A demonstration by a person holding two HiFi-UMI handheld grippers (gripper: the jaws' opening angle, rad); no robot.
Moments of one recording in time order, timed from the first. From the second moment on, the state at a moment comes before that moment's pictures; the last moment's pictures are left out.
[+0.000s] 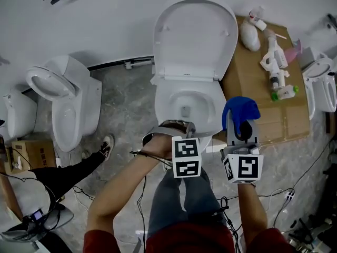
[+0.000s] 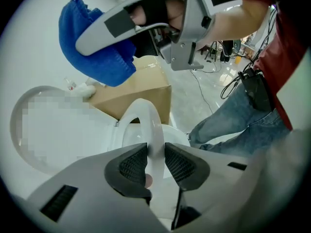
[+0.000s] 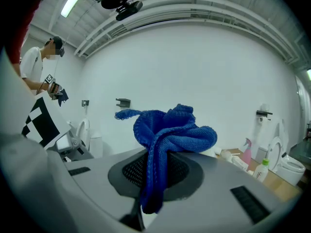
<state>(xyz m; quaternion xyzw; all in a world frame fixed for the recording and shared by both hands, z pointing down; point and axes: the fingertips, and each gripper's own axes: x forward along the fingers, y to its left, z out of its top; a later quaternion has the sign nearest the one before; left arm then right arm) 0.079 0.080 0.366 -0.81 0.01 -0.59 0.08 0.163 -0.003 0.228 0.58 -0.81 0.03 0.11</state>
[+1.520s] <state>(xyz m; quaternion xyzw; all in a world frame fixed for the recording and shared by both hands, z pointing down) 0.071 0.212 0.681 -0.76 -0.14 -0.62 -0.15 0.151 0.012 0.443 0.56 -0.81 0.10 0.12</state>
